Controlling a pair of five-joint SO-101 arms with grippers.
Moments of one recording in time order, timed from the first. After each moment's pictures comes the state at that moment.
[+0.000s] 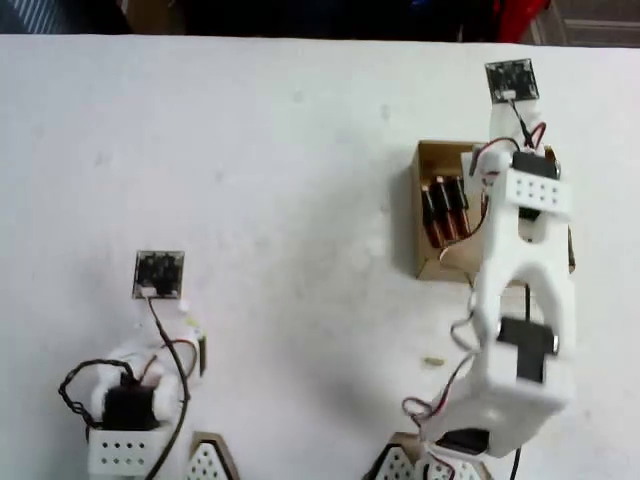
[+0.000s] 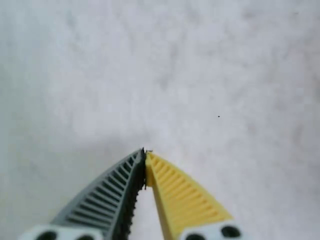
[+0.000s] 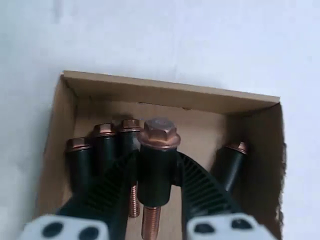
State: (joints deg) left arm -6.1 -104.2 97.1 73.1 2.6; right arm 11.7 14.3 2.0 47.4 20.3
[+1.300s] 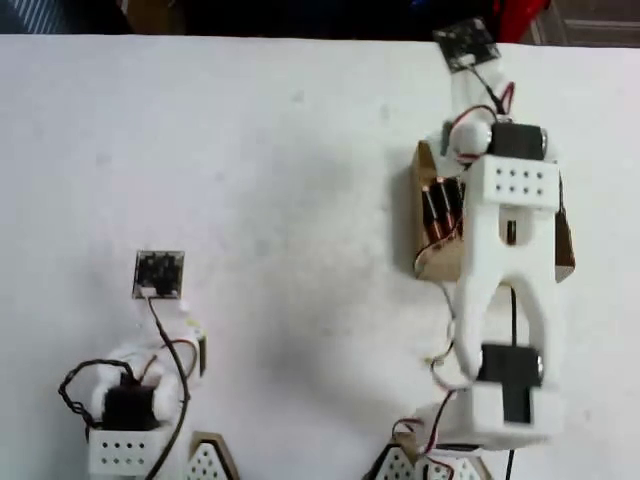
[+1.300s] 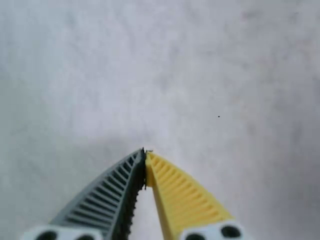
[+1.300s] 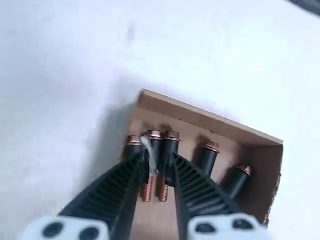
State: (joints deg) left arm -6.1 -104.2 97.1 73.1 2.6; right arm 0.5 -1.0 -8.1 69.5 25.9
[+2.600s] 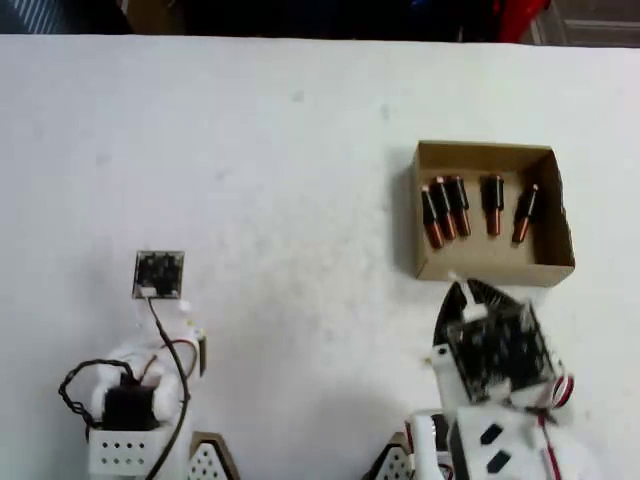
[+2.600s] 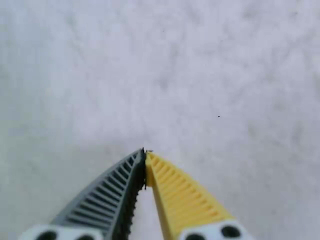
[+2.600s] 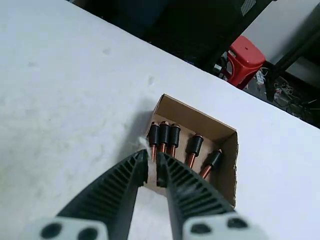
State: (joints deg) left arm -6.1 -104.2 97.1 73.1 2.6; right arm -4.1 -85.7 25.2 93.3 25.9
